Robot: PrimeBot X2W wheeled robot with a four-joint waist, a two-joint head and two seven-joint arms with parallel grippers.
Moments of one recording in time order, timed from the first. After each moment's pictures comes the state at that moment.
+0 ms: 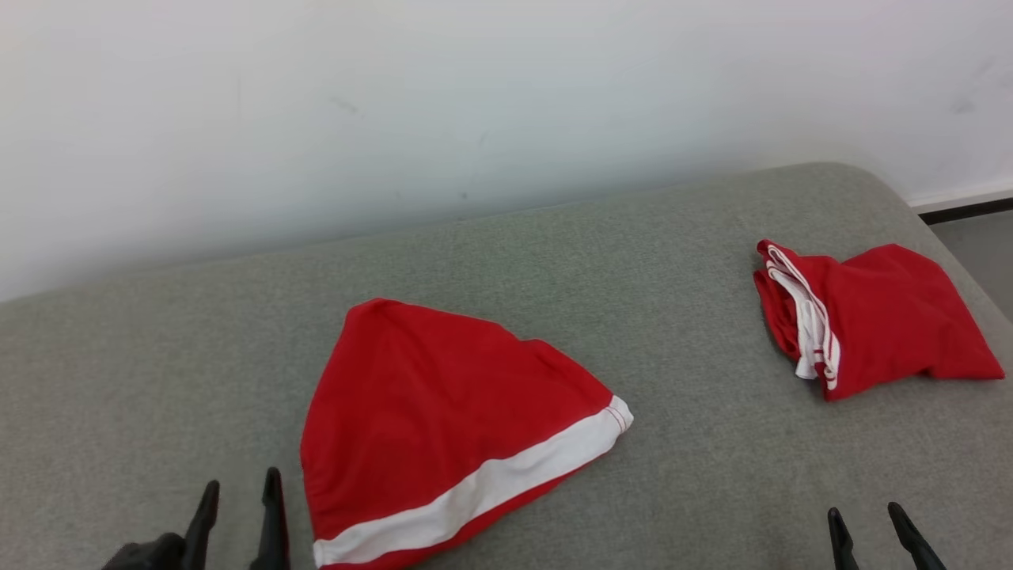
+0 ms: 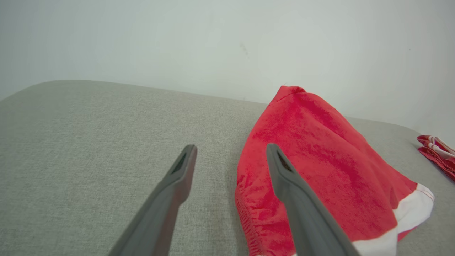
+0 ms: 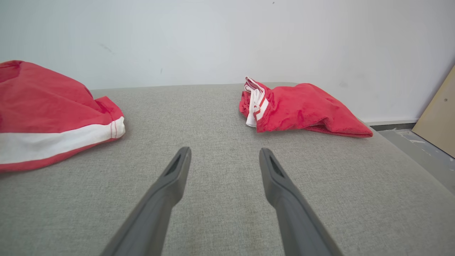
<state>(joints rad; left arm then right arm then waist) 0.01 0.32 -0.27 0.11 -0.57 0.25 -0.26 0.10 -0.13 0.04 0.23 0.23 0.13 -0.26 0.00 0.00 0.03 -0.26</state>
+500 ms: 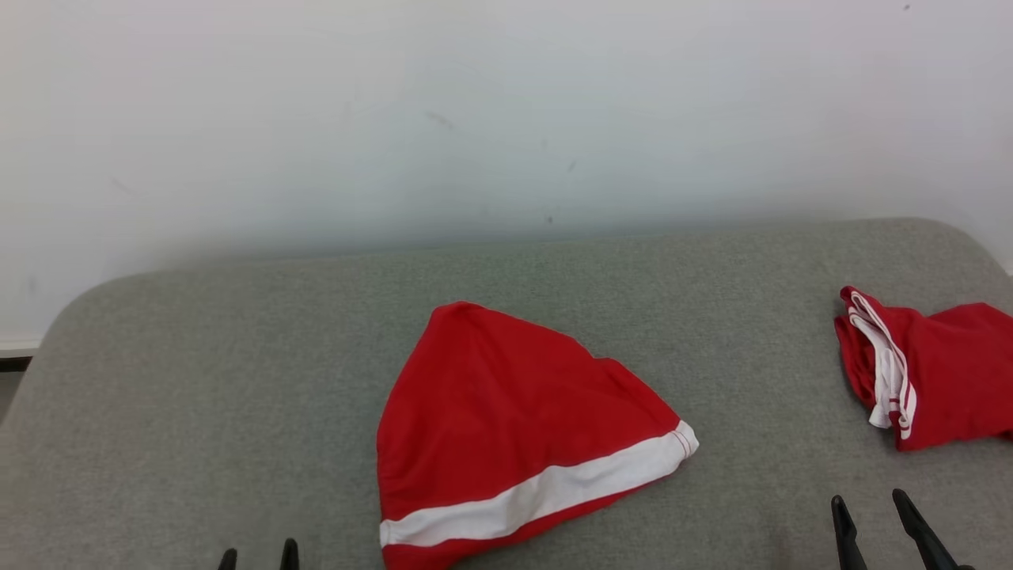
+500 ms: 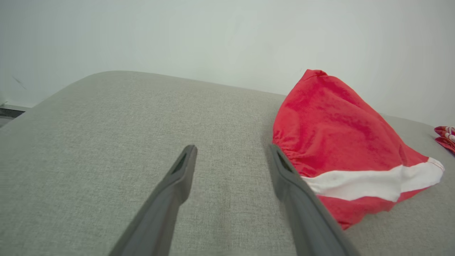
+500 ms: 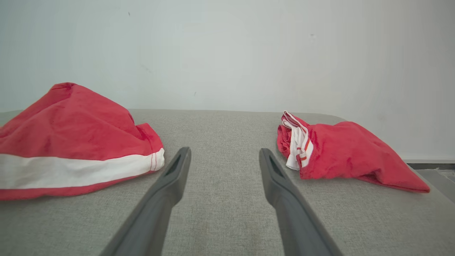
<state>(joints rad) 0.19 0.12 -0.07 0.11 -0.30 0.03 -0.26 0.09 -0.13 0.03 0.19 0.22 0.13 -0.26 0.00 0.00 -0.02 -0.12</state>
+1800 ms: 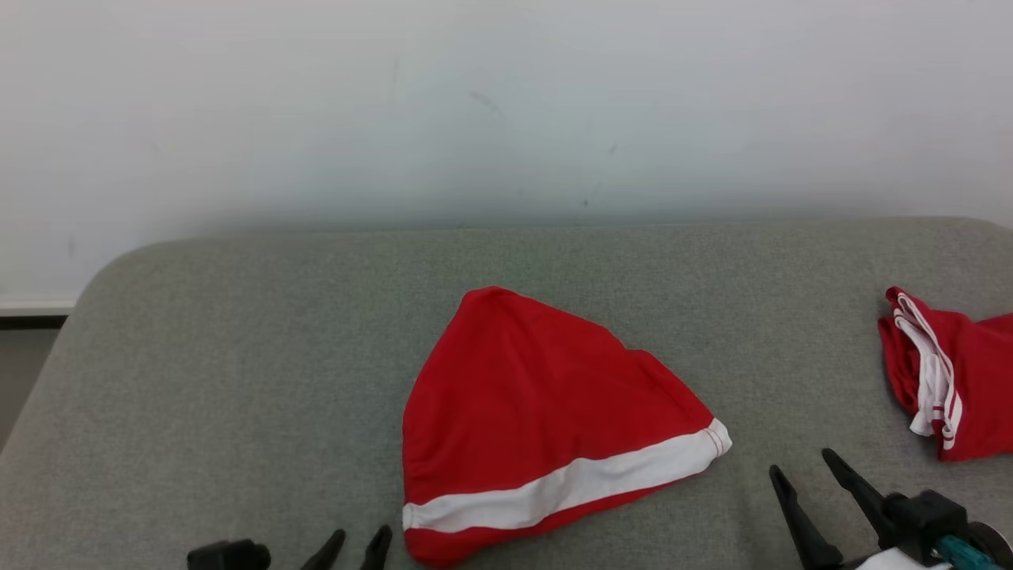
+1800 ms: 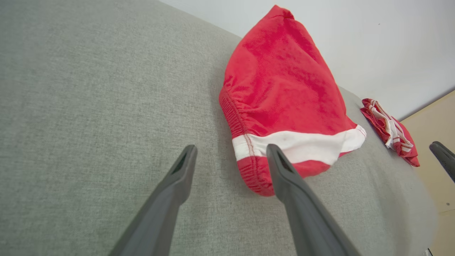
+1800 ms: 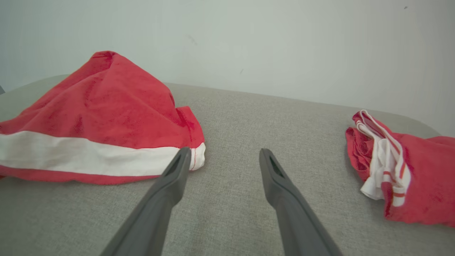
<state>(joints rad) 0.06 0.20 -0.24 0.19 -0.61 -0.13 -0.01 -0.10 -0.29 0.30 0.35 0.39 0.13 -0.21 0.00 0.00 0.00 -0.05</state>
